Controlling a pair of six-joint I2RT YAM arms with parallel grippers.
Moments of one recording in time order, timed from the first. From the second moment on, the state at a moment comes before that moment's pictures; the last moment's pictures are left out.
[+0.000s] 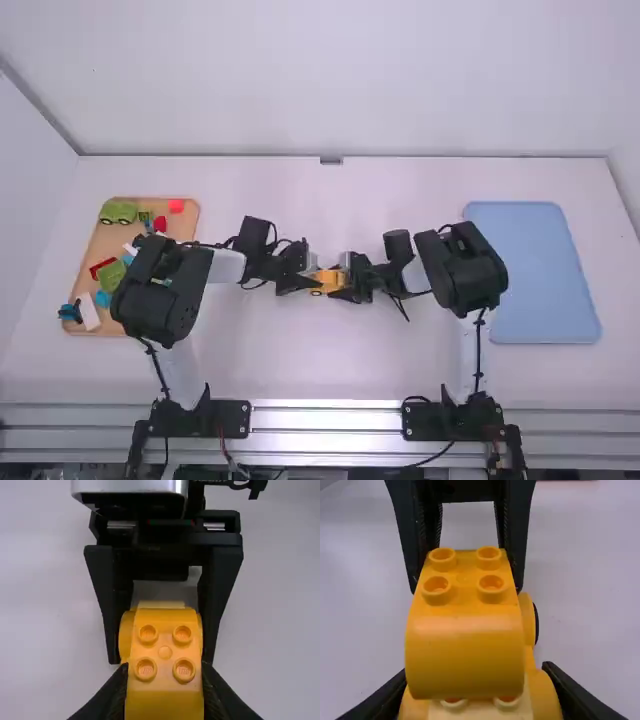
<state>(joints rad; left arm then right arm) -0.22 1.91 0.81 0.06 0.98 1.02 0.29 2.21 0.78 0.52 -1.12 -0.87</state>
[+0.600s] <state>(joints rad) -0.22 1.93 0.81 0.08 0.99 1.01 0.29 2.21 0.78 0.52 -1.13 -0.87</state>
